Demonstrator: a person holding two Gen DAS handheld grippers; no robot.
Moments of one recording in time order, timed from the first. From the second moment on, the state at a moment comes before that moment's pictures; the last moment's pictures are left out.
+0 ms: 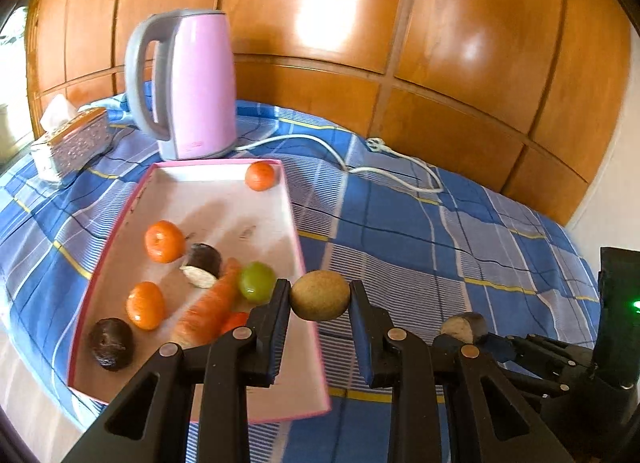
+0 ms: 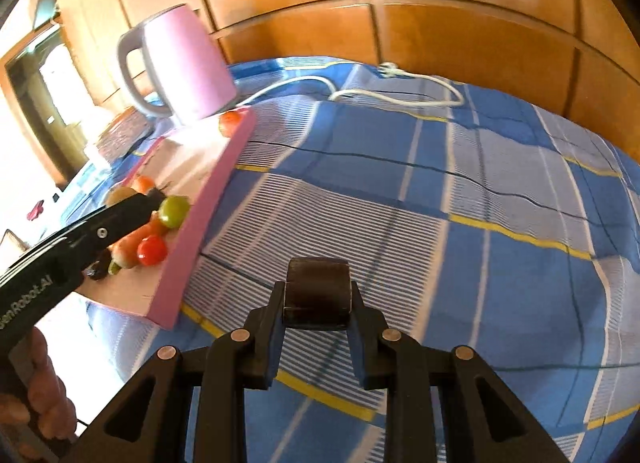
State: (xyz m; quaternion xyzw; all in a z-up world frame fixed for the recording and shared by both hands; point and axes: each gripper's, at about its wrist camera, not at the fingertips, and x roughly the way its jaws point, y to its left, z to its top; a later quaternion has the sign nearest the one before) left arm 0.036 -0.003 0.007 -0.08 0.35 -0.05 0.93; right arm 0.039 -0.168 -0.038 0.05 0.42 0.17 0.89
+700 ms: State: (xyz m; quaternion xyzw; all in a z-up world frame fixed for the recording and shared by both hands) left arm 0.034 0.137 0.007 -0.18 0.33 0.05 0.93; right arm 0.080 -0.059 -0.004 0.03 0.41 0.28 0.86
